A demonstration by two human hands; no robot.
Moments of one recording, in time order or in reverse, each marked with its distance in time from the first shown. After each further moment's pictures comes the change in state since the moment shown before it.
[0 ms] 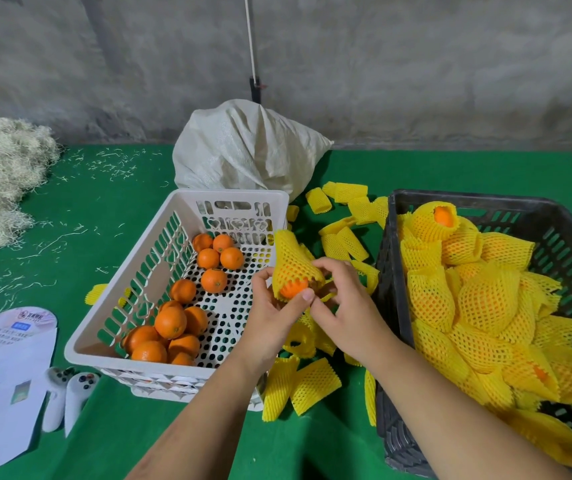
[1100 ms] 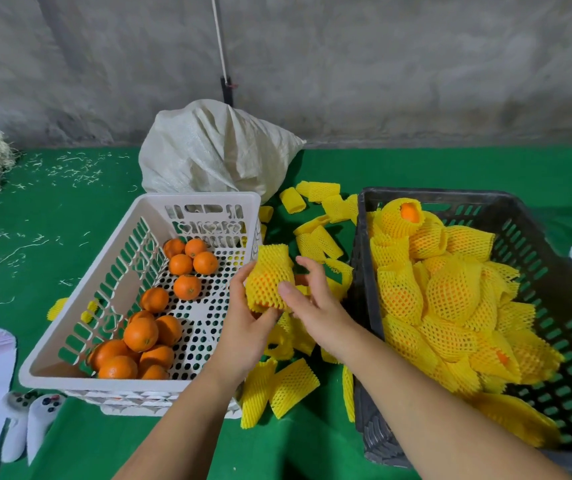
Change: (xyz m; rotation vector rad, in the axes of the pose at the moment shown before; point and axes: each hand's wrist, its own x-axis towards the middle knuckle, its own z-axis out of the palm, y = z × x) left_hand 0.002 -0.013 -0.008 0.404 -0.002 0.150; right_hand 0.007 0.003 0.005 0.395 -0.152 0.421
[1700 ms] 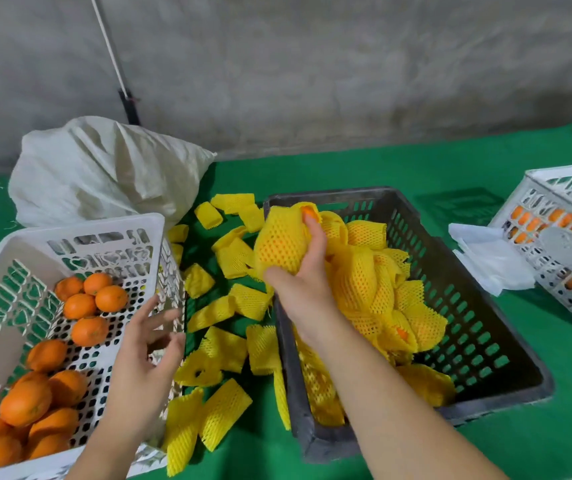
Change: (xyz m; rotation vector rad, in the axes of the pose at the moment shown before) left_hand -0.015 0.017 -0.004 0.217 0.038 0.063; right_hand -0.031 -0.037 -0.081 0.268 0.585 -0.142
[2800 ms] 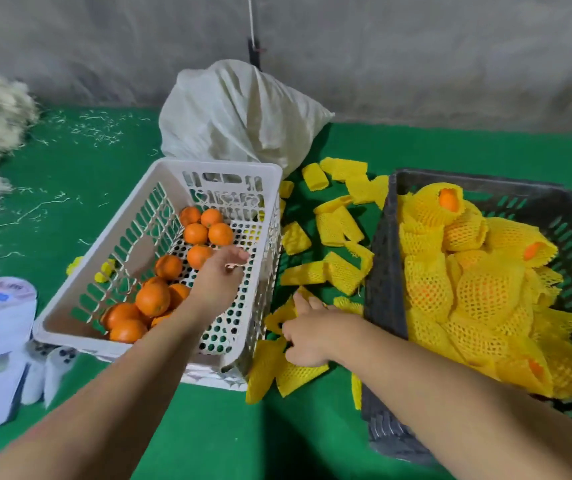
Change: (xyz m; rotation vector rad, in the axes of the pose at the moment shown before) left_hand 0.062 -0.045 -0.052 0.293 -0.025 -0.296; right_hand -0.027 0.064 0.096 -1.717 -1.348 0.037
